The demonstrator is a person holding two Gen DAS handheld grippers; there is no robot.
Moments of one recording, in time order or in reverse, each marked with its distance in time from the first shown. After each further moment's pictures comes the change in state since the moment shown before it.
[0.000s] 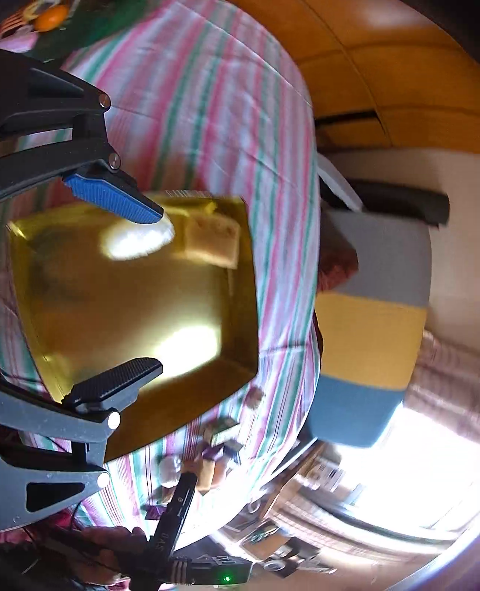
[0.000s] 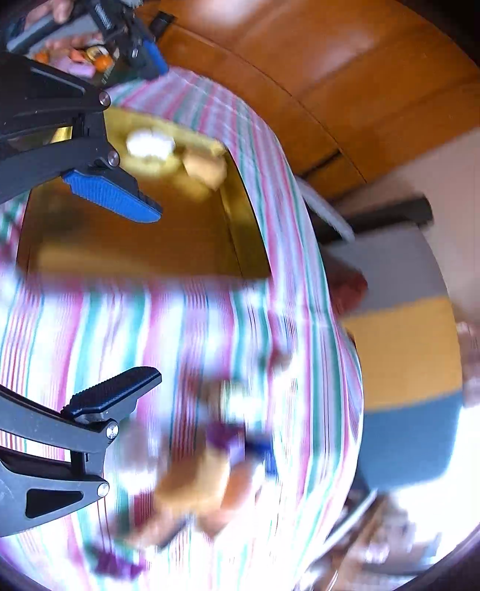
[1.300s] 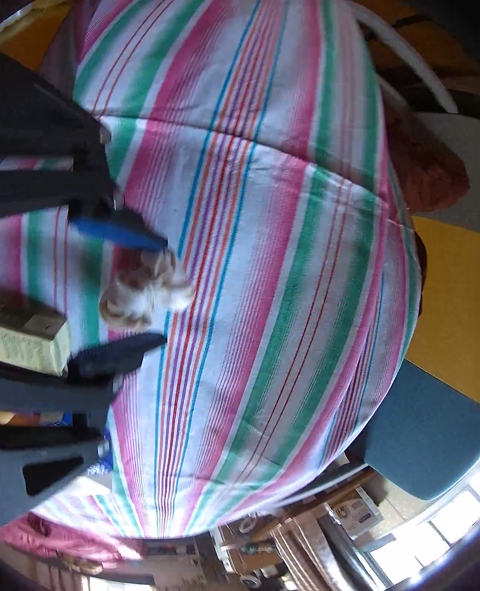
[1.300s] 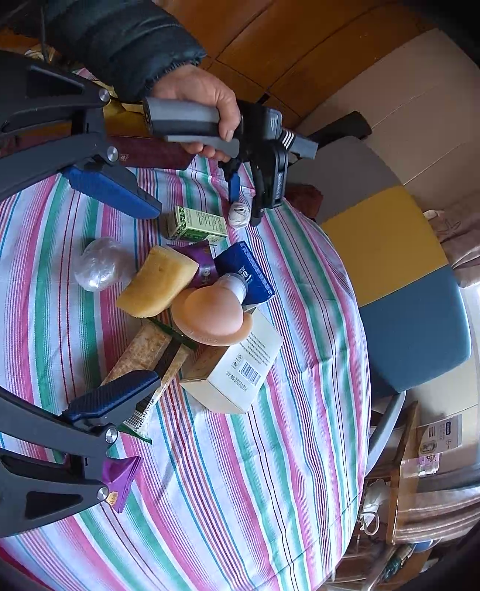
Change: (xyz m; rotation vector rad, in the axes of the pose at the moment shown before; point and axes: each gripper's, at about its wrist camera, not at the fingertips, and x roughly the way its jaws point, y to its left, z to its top) left arm 0.340 -0.199 0.161 -0.136 0.413 -0.066; right arm -0.026 -0.173 0.014 0.259 -0.068 -0.053
